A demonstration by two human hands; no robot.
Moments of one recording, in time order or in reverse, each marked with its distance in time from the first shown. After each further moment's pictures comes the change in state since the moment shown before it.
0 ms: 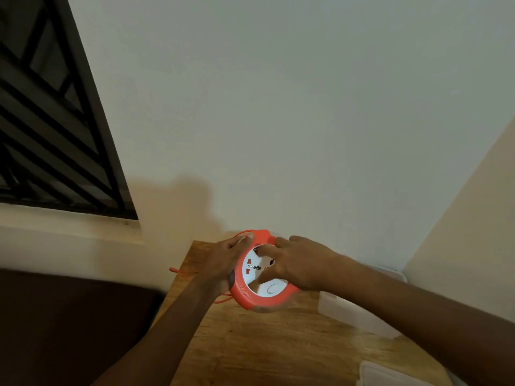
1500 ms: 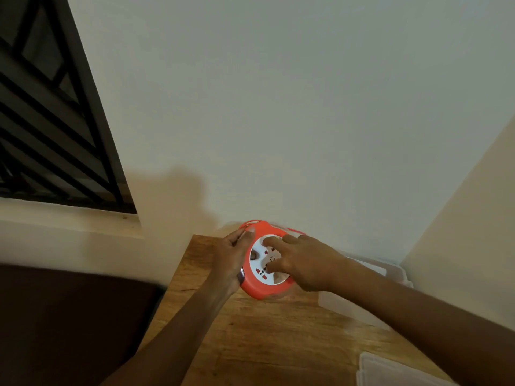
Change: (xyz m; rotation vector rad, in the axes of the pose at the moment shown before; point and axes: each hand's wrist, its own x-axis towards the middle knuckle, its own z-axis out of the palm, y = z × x) left_hand 0.020 -0.034 0.009 -0.081 0.121 0.043; right_hand -0.008 -0.005 0.018 0.068 0.077 0.119
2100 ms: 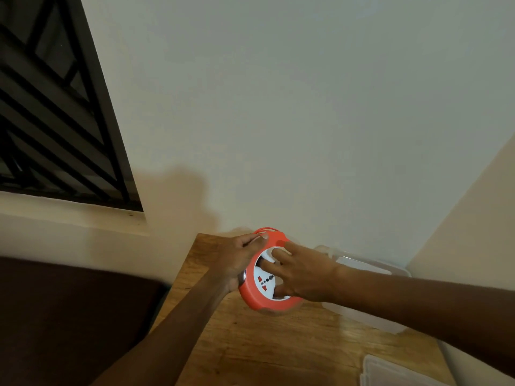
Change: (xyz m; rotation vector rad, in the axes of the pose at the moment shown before) left_hand 0.007 -0.002 -0.011 0.123 -0.197 -0.090; right_hand 0.005 -0.015 -0.005 -0.585 -0.142 -0.357
